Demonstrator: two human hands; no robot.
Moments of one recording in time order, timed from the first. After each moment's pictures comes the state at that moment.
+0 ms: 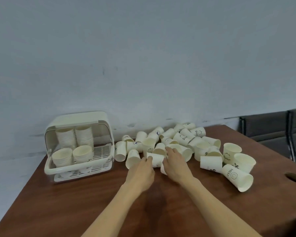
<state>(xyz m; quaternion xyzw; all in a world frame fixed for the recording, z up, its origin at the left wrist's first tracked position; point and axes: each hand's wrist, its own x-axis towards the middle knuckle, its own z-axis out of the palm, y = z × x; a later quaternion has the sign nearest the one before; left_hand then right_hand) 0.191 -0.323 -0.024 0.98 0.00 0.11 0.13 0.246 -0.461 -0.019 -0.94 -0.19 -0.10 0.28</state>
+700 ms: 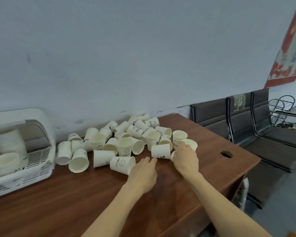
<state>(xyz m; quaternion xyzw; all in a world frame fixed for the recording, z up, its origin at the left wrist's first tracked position) 0.224 -0.489 -0.043 0.97 -0.16 0.08 0.14 0.261 -0.649 -0.025 -0.96 0.10 -0.17 0.21</state>
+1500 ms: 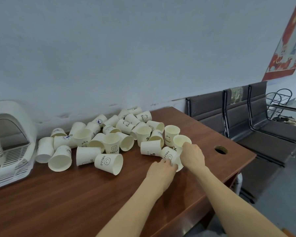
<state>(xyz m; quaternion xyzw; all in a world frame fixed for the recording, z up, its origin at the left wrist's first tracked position) 0.248 -0.584 -0.057 0.96 -0.28 0.03 -0.02 0.292 -0.718 -0.044 -0.98 0.10 -0.10 0.11</state>
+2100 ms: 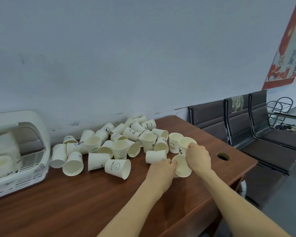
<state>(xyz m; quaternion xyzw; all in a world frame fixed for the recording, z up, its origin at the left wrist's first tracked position) 0.228 -0.560 -0.027 0.96 -0.26 0.12 0.04 0.270 -0.709 -0.013 -0.96 0.12 -0.16 0.17</state>
